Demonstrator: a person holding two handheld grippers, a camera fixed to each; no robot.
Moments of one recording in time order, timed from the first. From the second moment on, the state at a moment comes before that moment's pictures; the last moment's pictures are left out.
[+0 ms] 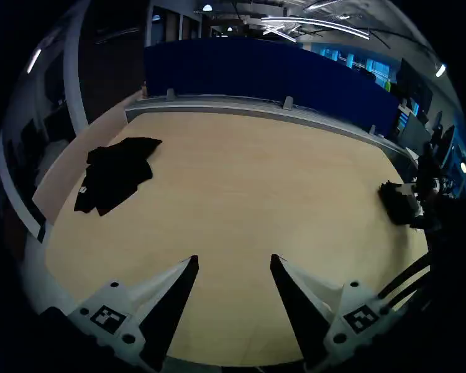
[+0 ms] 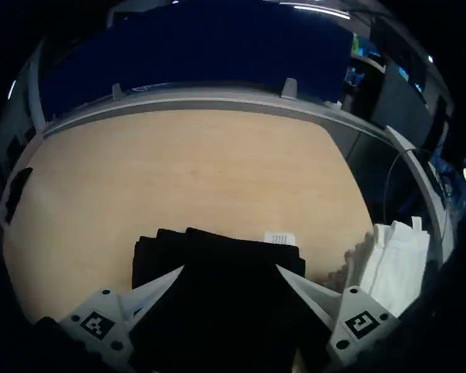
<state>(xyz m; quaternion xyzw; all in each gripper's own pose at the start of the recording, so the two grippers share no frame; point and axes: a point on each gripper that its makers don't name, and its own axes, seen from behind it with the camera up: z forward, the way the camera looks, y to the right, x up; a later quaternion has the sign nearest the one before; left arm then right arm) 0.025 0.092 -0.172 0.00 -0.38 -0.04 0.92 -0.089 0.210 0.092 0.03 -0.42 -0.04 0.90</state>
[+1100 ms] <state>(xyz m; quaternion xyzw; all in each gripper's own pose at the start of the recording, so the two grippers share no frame) 0.043 0.094 -0.160 -0.04 -0.35 -0.06 0.93 0.027 0.172 0.010 0.01 -0.30 -0.03 0.95</state>
